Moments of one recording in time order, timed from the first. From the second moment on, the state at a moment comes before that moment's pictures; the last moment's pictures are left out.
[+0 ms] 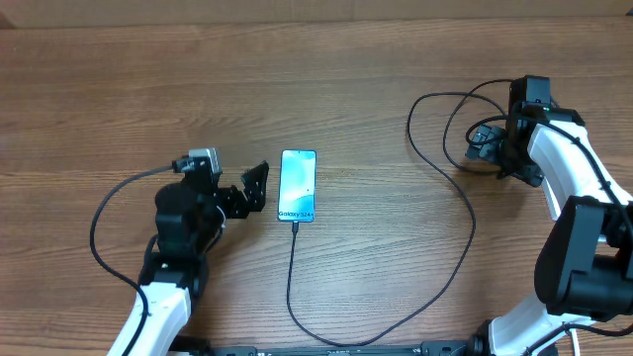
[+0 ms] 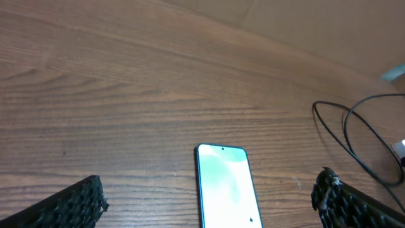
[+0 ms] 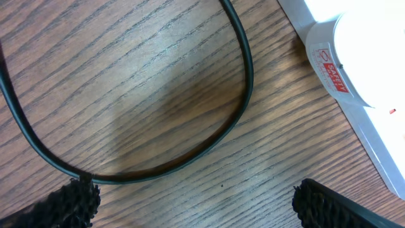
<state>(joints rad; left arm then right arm) -0.10 1.10 0.36 0.31 0.25 -0.36 -0.15 1.84 1.28 -0.81 0.14 0.36</state>
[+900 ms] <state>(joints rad) -0.05 0.90 0.03 0.51 0.25 -0.38 -0.15 1.84 1.28 -0.81 0.14 0.36</state>
